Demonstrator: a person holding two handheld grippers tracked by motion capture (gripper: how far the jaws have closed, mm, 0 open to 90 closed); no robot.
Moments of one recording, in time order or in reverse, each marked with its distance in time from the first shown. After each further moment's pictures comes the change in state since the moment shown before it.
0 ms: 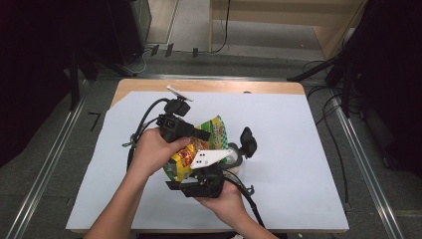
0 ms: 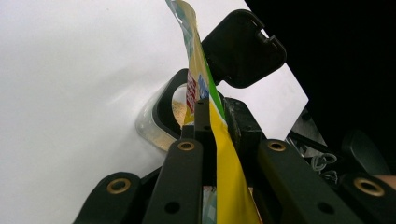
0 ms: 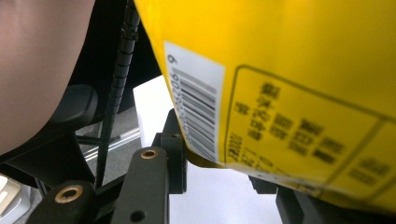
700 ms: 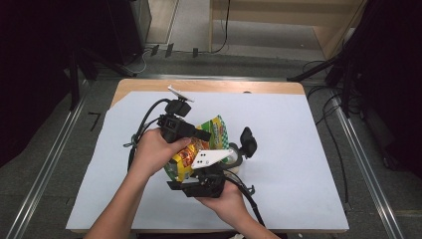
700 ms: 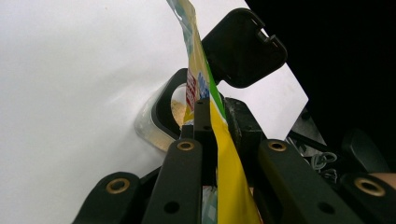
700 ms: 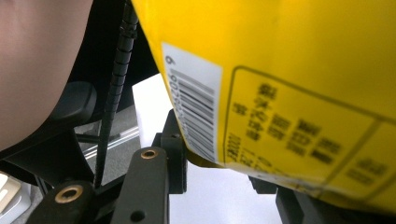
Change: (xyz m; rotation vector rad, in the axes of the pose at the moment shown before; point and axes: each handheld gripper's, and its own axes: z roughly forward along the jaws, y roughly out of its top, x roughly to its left) left arm 0.000 0.000 0.003 0.002 -0.004 0.002; right arm -0.002 -0.002 -0.001 0.007 -0.001 -0.002
